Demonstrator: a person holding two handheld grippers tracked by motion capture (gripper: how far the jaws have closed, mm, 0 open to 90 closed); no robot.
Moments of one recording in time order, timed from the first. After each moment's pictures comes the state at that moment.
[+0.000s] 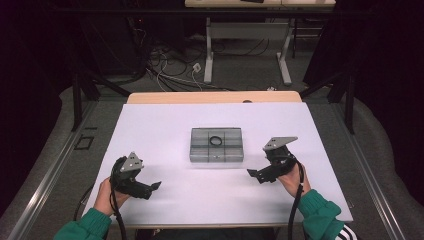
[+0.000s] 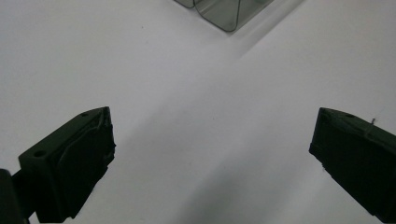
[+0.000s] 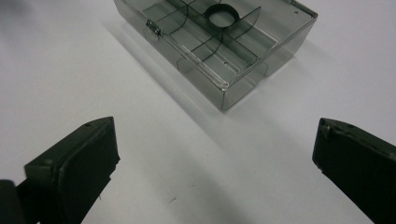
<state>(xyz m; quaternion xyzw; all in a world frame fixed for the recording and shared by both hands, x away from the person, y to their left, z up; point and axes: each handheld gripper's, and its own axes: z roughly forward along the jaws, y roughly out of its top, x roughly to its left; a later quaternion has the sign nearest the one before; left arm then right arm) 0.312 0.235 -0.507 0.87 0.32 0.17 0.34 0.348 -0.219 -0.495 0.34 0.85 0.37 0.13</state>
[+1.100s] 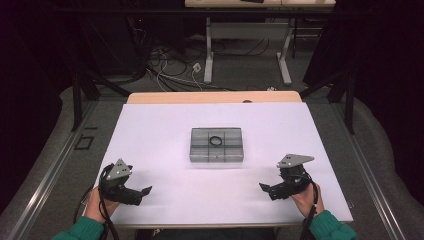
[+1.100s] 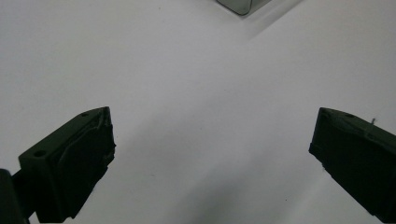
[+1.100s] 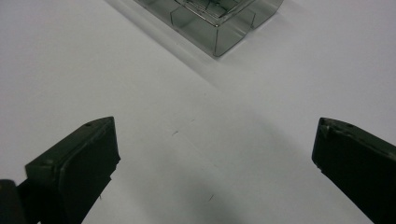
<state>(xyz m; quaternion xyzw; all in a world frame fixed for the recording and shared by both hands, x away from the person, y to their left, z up) 0.294 0.262 -0.515 0.85 0.35 0.17 0.35 0.302 -0.249 -0.510 0.37 0.84 0.37 0.16</state>
